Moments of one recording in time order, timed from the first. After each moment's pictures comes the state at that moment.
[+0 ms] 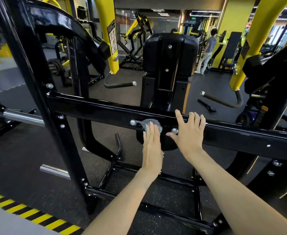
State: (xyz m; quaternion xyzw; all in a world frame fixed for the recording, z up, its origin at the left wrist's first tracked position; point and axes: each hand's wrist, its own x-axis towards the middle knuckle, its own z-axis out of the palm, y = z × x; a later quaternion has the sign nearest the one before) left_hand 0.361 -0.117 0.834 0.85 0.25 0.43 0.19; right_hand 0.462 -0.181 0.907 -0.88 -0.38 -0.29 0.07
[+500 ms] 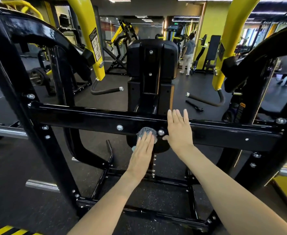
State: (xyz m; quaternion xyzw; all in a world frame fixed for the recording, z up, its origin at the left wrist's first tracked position) left_hand 0.352 -0.106 0.820 0.92 0.13 0.36 0.02; right_hand 0.467 -0.197 0.931 -0.88 -0.40 -0.23 -0.10
